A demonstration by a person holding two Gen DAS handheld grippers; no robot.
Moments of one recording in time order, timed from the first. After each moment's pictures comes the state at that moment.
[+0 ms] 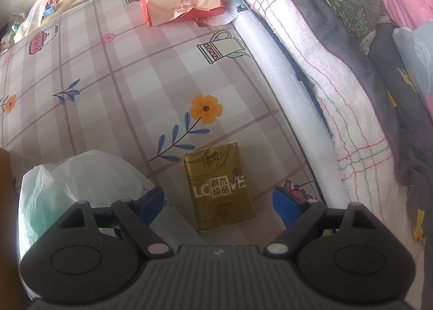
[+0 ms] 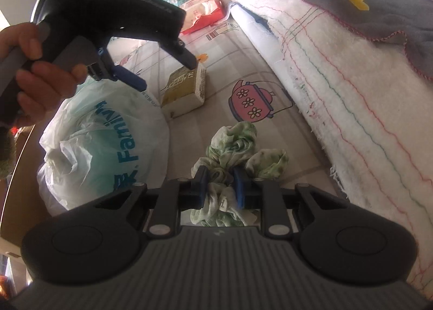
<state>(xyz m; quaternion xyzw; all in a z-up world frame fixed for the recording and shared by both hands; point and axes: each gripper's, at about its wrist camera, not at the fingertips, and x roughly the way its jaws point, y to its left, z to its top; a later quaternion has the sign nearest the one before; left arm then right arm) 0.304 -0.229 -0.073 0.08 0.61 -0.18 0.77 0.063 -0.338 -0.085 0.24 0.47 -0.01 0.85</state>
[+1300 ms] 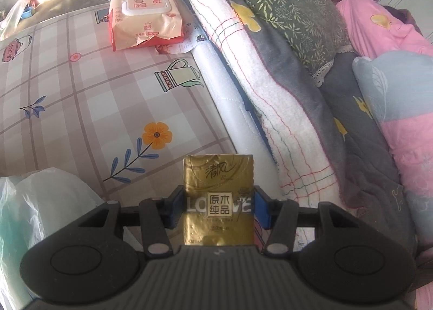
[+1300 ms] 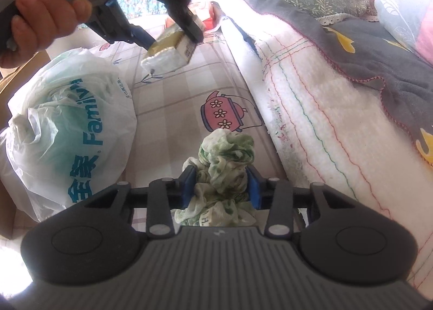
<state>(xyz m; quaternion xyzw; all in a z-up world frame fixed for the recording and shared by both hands) 0.295 -0.236 -0.044 -0.01 0.57 -0.25 0.78 0.062 -0.331 -0.084 0.11 0.46 -0.06 0.88</state>
